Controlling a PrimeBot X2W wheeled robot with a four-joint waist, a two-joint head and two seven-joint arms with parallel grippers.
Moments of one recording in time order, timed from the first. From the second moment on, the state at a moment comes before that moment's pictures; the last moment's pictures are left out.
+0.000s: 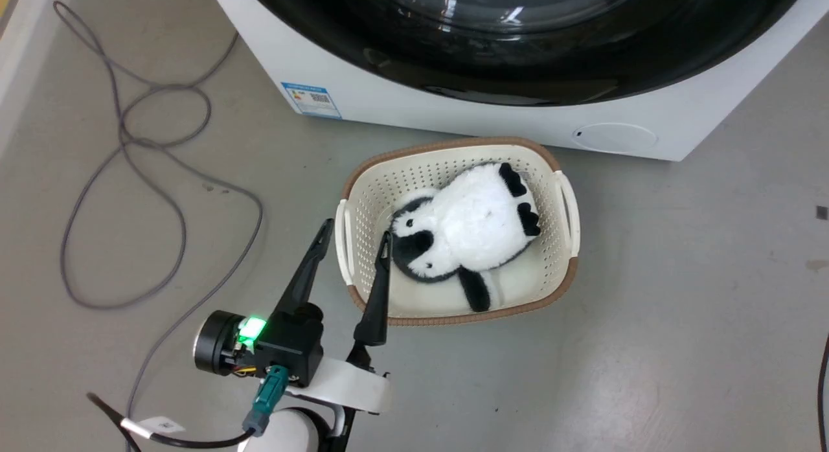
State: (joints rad) left arm -0.17 0.05 -0.29 -0.01 -0.06 0.06 -0.22; right arm -1.22 -0.29 -0.33 0.82 0.94 0.13 0.55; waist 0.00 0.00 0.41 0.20
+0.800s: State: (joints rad) left arm -0.21 0.05 -0.35 0.00 -0.07 0.08 -0.26; right arm -1.42 -0.34 -0.38 1.03 1.03 0.13 0.78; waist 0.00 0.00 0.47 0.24
